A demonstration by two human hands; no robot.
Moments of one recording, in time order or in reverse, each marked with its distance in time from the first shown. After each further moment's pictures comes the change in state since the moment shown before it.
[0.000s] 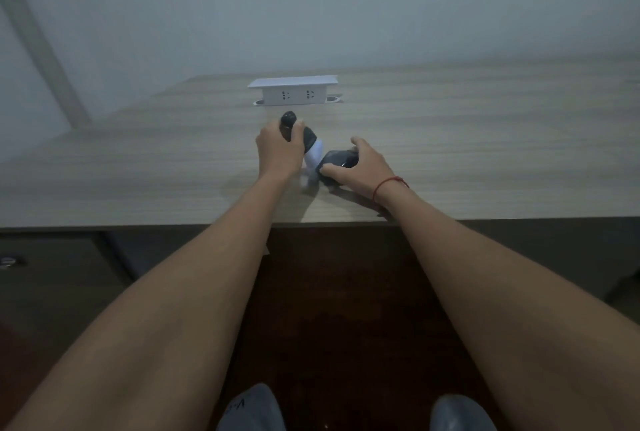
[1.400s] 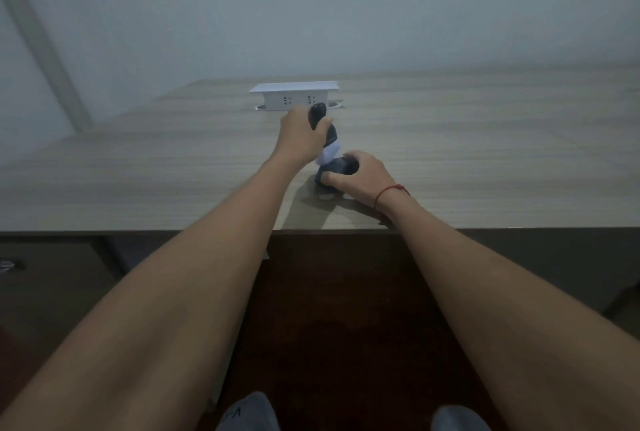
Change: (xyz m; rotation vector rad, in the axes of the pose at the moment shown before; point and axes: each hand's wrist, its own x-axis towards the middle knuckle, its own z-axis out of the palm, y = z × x) left_hand 0.016 0.035 0.012 0.160 -0.240 0.107; right_hand 0.007 0.007 0.003 0.032 -0.038 -0.079
